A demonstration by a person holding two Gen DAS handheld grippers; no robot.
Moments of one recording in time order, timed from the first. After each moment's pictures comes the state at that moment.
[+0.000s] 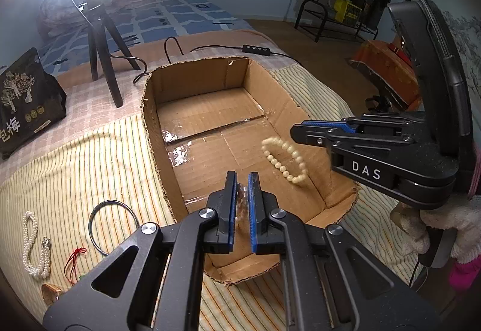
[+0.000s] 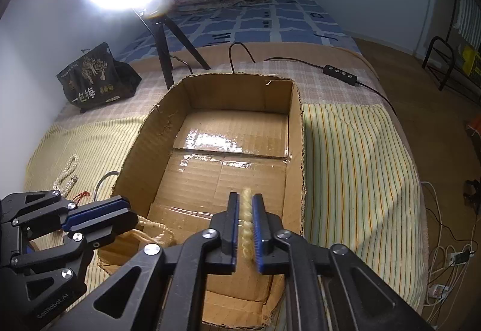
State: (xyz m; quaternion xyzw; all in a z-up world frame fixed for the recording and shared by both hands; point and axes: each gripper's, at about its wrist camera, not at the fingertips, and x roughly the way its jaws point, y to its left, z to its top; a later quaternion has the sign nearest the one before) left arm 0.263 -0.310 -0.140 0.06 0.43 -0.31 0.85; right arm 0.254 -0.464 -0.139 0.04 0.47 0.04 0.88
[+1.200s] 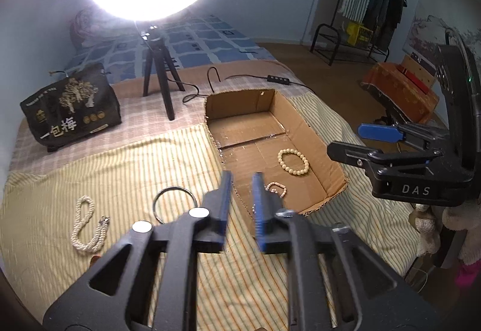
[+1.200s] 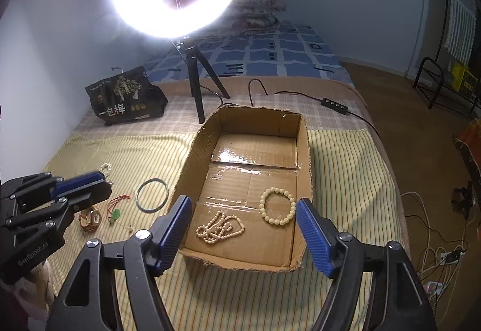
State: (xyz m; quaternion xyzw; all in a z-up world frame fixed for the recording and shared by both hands) left arm 0.218 -0.230 -0.070 0.04 0.39 -0.26 0.88; right arm 0.189 -0.426 -0.065 0.03 0.42 0.04 0.91
